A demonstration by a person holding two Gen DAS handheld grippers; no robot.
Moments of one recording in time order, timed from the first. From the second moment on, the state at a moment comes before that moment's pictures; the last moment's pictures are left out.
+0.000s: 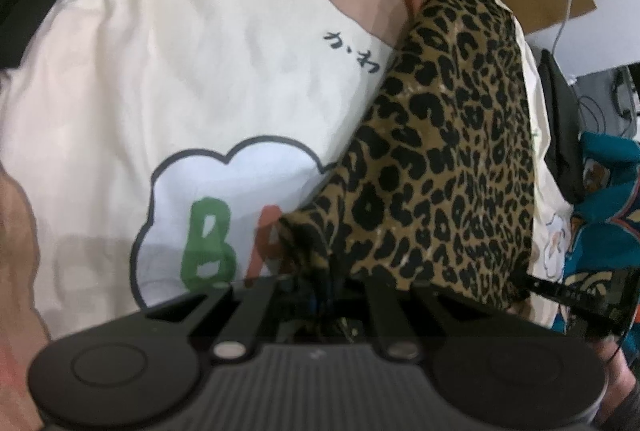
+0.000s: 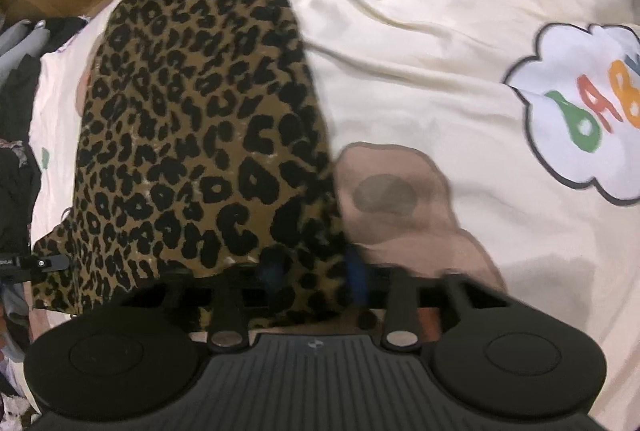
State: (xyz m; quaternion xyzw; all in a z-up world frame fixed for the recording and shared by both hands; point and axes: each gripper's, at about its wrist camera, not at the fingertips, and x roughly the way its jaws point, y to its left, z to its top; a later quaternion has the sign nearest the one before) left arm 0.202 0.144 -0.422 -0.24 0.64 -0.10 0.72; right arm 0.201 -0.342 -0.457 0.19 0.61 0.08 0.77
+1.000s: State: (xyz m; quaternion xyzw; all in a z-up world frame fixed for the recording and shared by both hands) left arm 0.174 0.153 -0.345 -0.21 0.61 -0.10 0.75; right arm 0.176 -0.370 -0.401 0.27 0.56 0.11 0.77
